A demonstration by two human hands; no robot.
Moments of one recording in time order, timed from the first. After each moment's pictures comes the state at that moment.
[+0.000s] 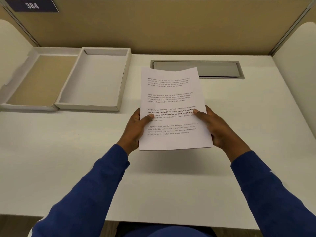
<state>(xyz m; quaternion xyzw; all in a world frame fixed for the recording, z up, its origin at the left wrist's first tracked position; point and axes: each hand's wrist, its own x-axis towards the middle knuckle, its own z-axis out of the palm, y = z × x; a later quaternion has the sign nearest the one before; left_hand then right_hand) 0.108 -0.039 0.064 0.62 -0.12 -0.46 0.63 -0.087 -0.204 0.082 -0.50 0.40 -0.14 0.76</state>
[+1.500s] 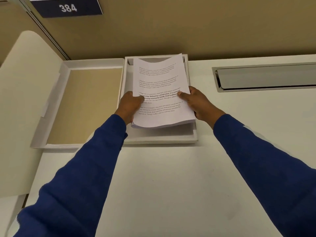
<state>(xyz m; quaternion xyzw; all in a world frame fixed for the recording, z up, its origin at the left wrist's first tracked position) 0.528 -0.044 0.031 0.80 -0.12 -0.37 0.45 0.346 -0.184 0.024 -0.54 0.45 -0.12 0.70</state>
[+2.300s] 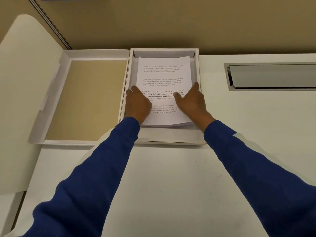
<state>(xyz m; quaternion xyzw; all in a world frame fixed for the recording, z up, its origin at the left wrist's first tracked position) 0.530 -0.052 -0.014 0.92 -0.25 -0.16 0.25 0.388 -0.159 0.003 -0.72 0.54 -0.11 0.42</state>
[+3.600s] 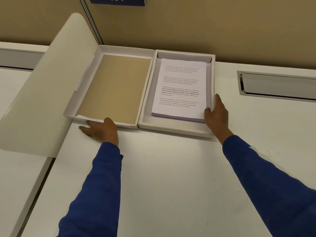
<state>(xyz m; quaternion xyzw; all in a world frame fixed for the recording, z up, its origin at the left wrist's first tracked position) 0.557 0.146 -0.038 0.81 0.24 -0.06 0.54 0.321 -0.130 -0.024 -0.77 0.51 -0.15 0.35</state>
